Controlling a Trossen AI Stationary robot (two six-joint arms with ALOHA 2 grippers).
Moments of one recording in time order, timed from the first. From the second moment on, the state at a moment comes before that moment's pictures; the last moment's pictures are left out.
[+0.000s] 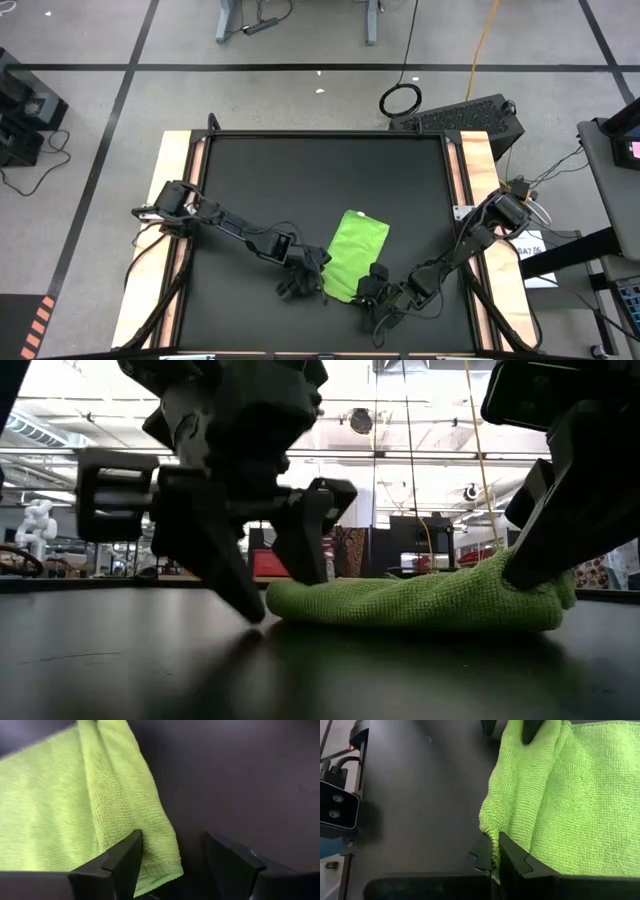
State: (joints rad) left arm -0.28 1.95 1.09 -0.06 0.27 0.54; right arm 0.69 1.83 0.92 0.02 0.42 0.90
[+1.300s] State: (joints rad) left arm -0.09 2.02 1.09 -0.02 0.76 -0.36; right arm 0.72 1.73 0.93 -0.03 0.42 0.36
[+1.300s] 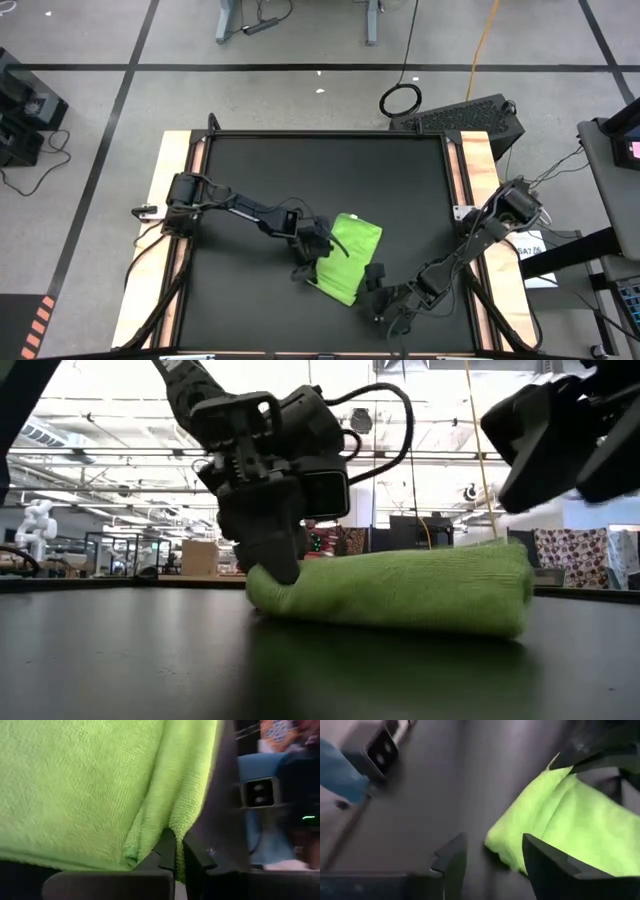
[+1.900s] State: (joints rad) left arm -0.03 2.08 1.14 -0.03 0.88 -0.54; right arm 0.76 1.92 1.07 -0.17 0.62 0.28
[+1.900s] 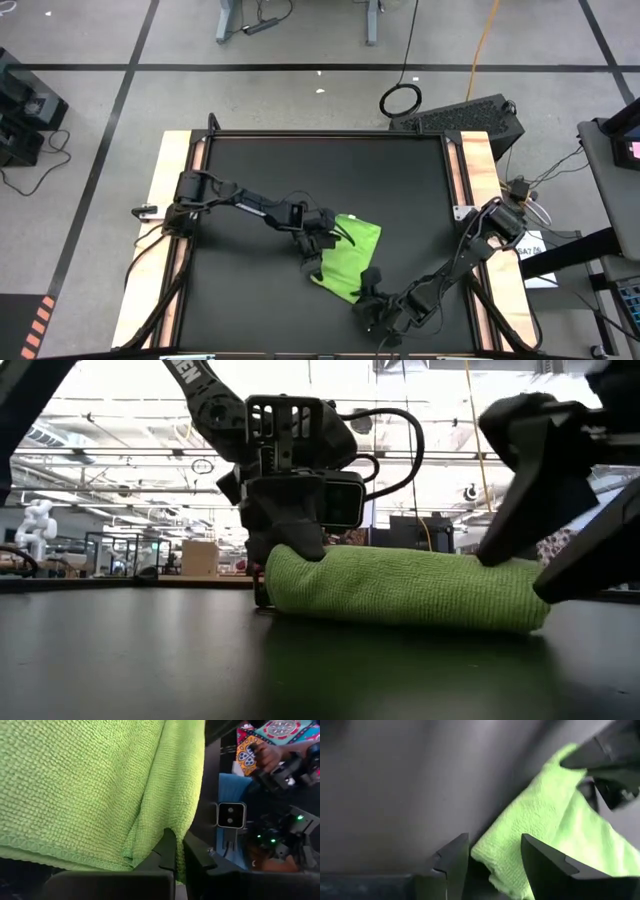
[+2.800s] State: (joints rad) left arm 0.00 2.04 1.26 -0.11 0.78 -0.33; right arm 0.78 1.97 1.05 -0.21 0.67 0.74
